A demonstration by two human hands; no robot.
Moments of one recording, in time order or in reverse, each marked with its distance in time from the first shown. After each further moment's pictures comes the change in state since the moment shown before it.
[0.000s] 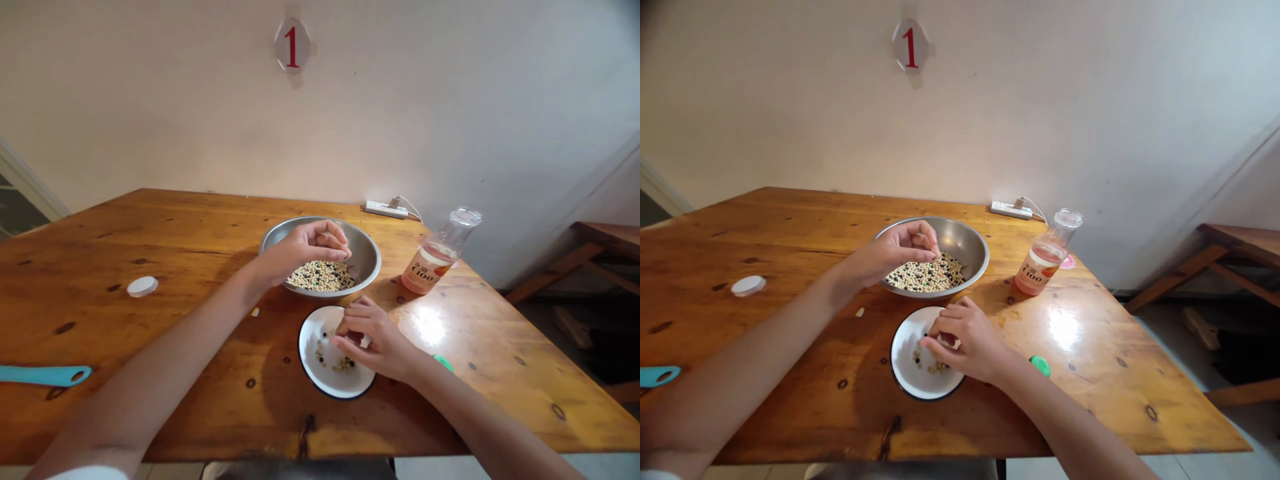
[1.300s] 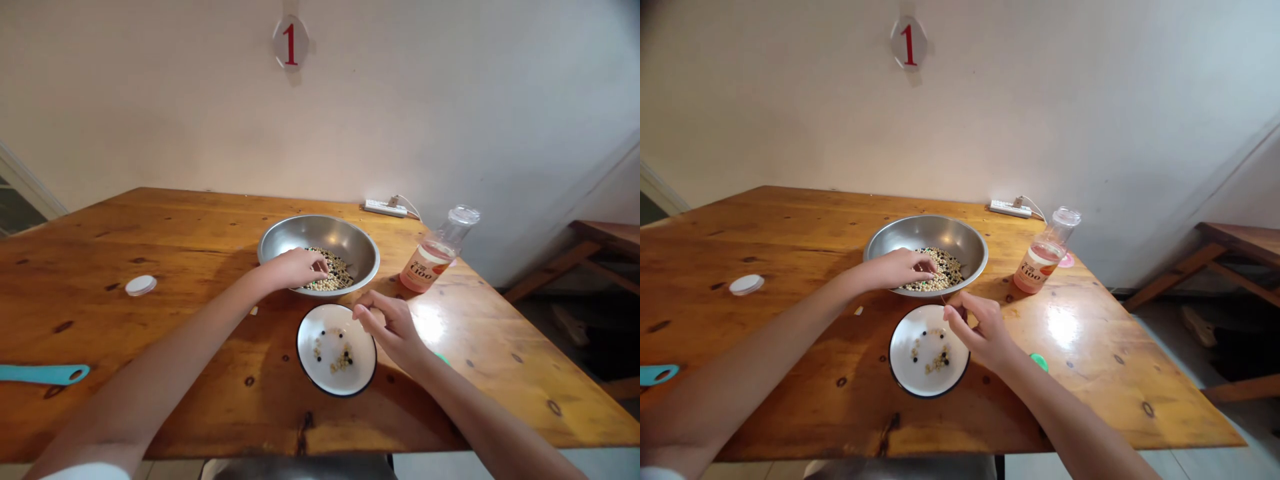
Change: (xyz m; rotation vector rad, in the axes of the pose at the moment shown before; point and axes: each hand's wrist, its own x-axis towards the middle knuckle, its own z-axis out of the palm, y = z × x) left_hand 0.007 -0.032 -0.012 1.042 -0.152 -0.345; right_hand -0.004 -0.002 -0.009 0.106 0.329 0.179
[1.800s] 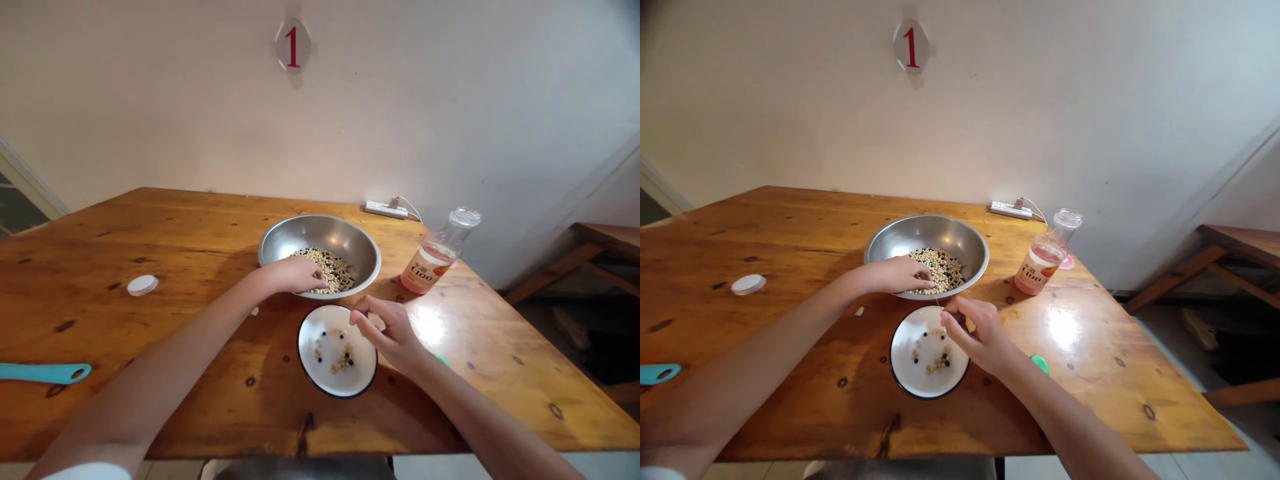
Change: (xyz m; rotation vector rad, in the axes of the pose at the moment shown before) left_hand -0.002 0.006 -0.002 0.146 -0.148 -0.006; right_hand -0.001 0.001 0.002 -0.029 -0.050 -0.055
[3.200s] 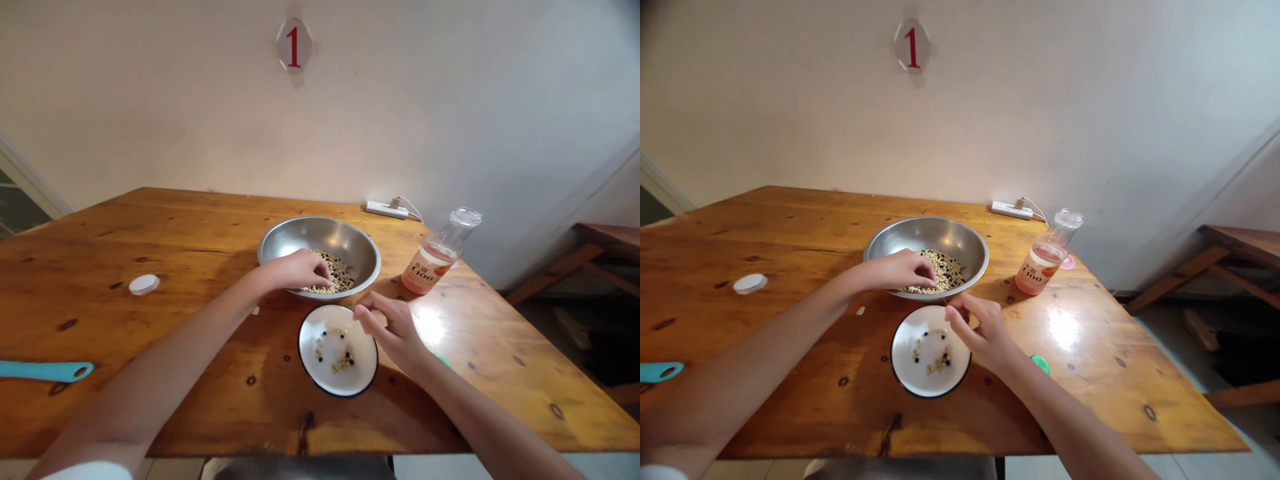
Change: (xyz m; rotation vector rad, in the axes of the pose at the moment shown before) left_hand -0.001 -0.002 -0.003 -0.263 0.068 0.072; right_hand 0.001 0.000 -0.001 0.031 0.053 0.048
